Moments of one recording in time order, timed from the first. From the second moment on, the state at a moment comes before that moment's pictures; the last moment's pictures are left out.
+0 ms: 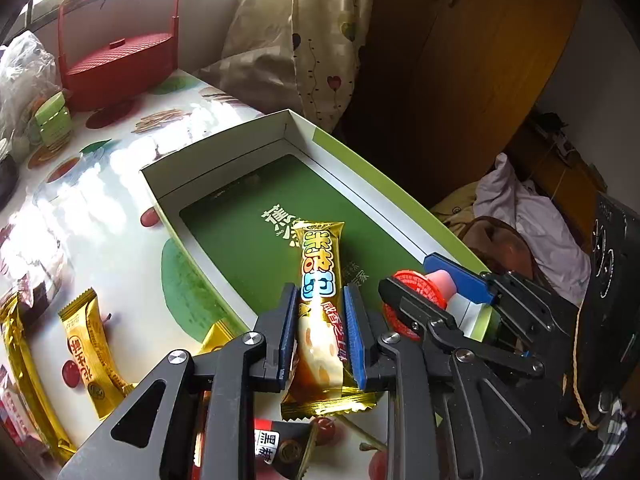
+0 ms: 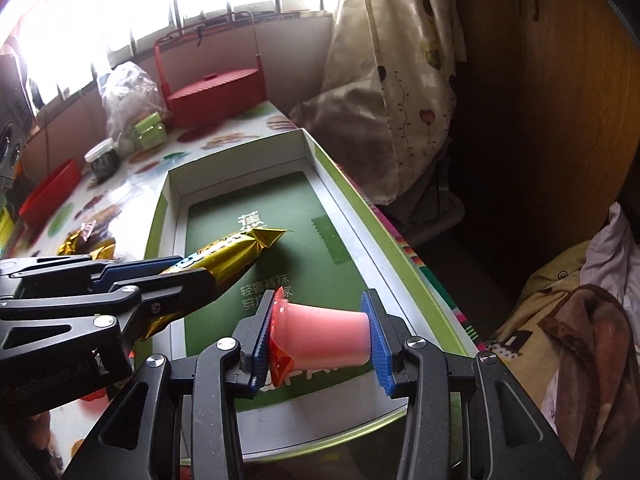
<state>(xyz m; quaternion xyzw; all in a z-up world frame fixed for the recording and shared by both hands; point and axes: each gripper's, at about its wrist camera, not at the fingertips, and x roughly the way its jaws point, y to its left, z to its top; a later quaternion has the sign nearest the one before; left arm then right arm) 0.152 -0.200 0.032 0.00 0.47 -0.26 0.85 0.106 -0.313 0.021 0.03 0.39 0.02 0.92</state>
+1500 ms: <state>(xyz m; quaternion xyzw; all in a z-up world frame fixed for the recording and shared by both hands) 0.160 -0.110 0.030 -0.04 0.47 -0.20 0.86 0.132 -0.226 0.022 -0.02 0.40 0.07 0.92</state>
